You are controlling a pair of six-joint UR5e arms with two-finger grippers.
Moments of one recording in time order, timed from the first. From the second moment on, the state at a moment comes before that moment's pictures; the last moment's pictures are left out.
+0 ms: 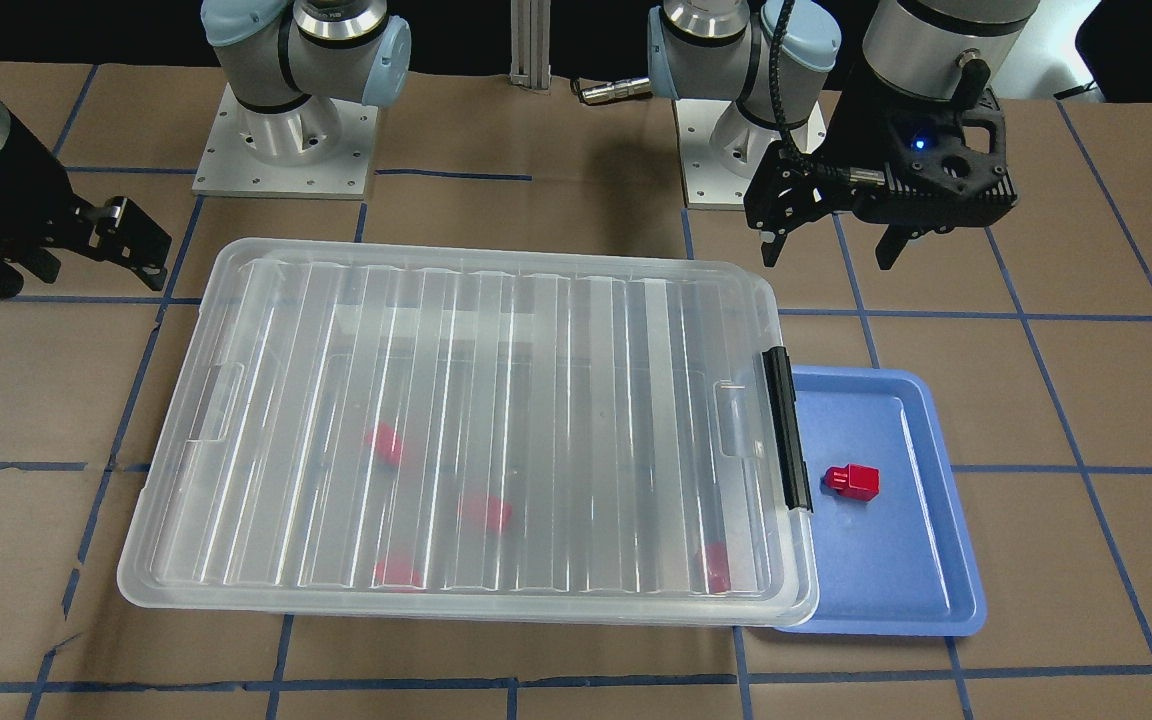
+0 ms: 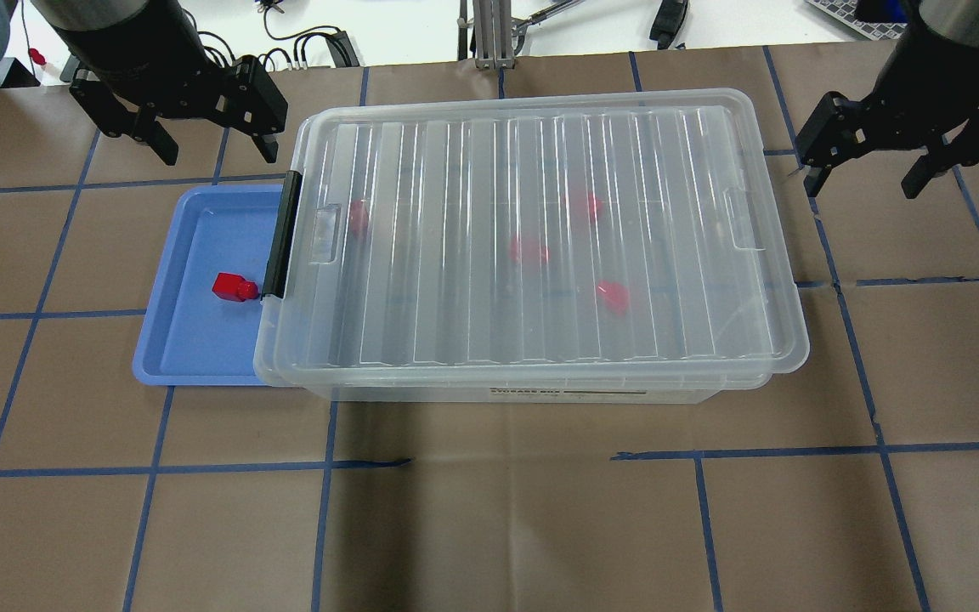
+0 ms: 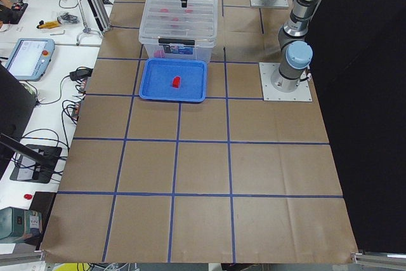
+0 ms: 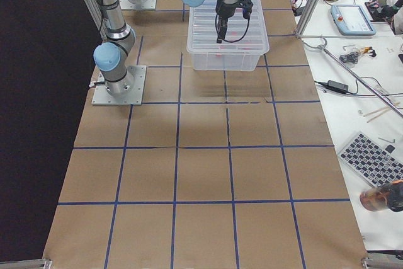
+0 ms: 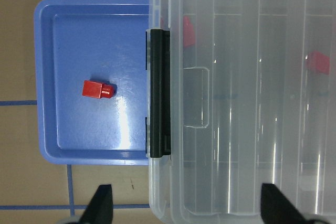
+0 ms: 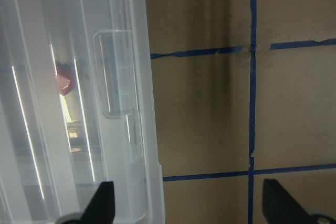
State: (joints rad) left arm -1.58 -1.62 -1.41 -1.63 1.59 0.01; right arm 1.35 -1.51 1.58 -1.52 -1.58 -0.14
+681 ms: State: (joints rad) left arm -1.58 -1.62 -1.41 -1.63 1.59 0.01; right arm 1.35 -1.49 1.79 -1.82 -1.57 -0.16
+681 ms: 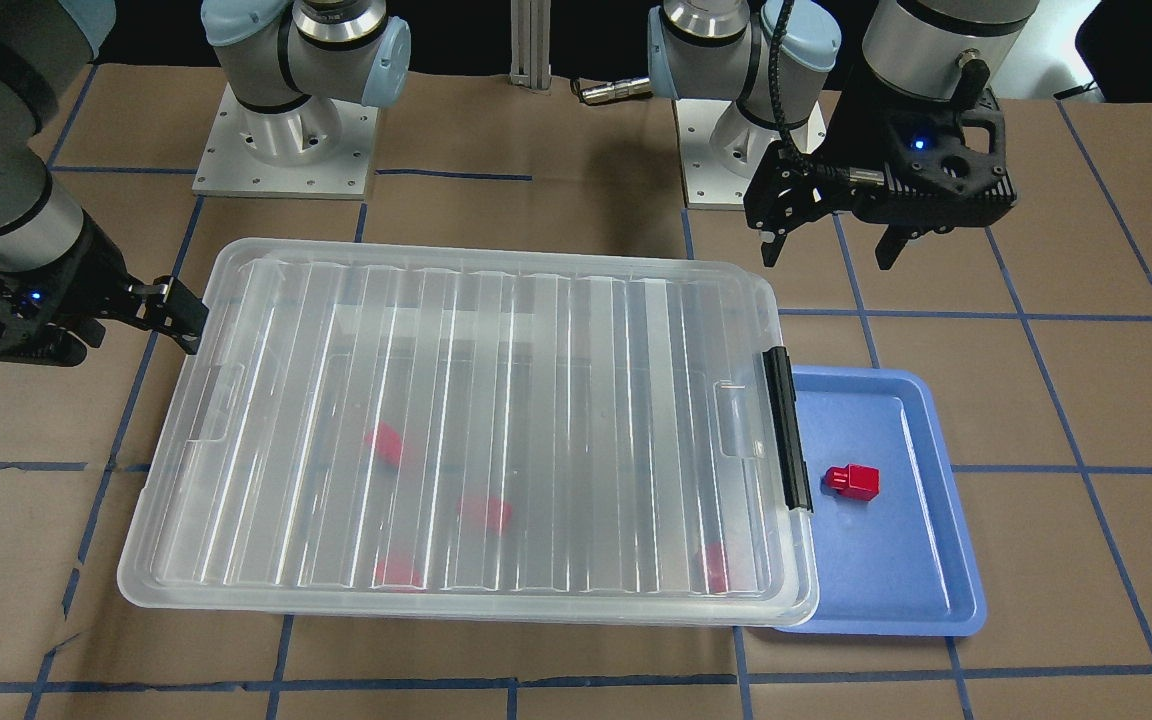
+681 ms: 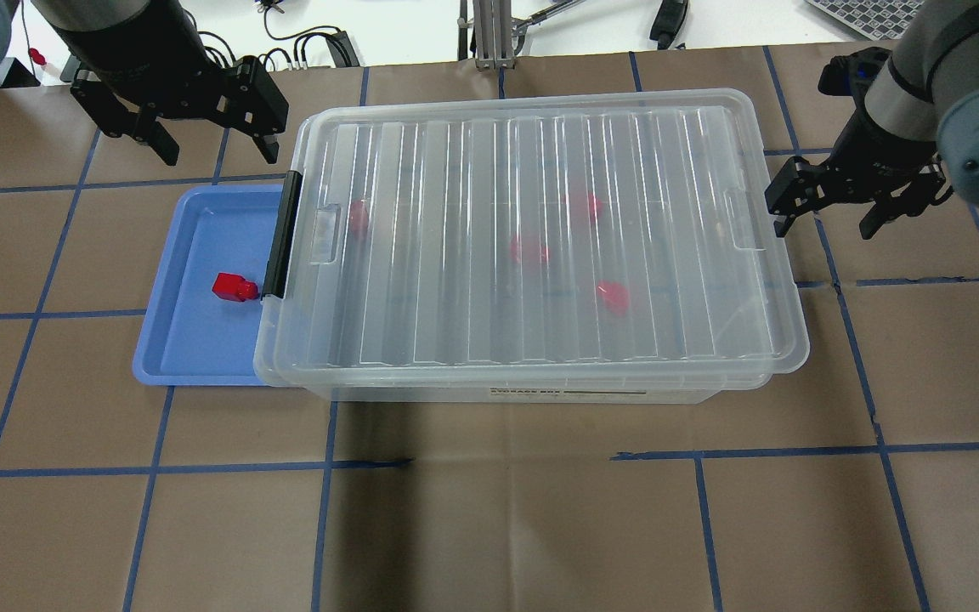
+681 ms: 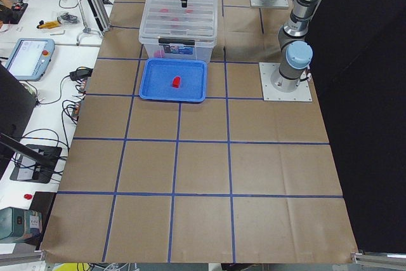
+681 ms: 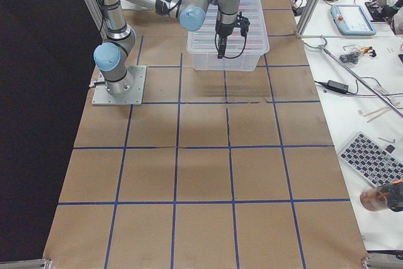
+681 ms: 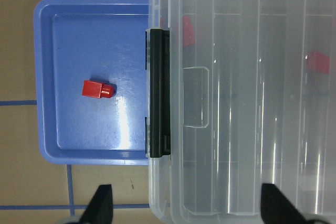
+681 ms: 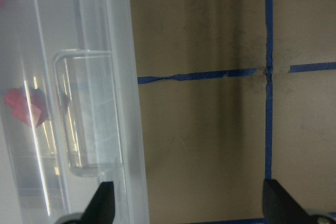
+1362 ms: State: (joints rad) left arm -1.58 -1.62 -1.41 -1.63 1.59 0.01; right arm 1.35 -1.47 1.84 -1.91 -1.53 -0.20
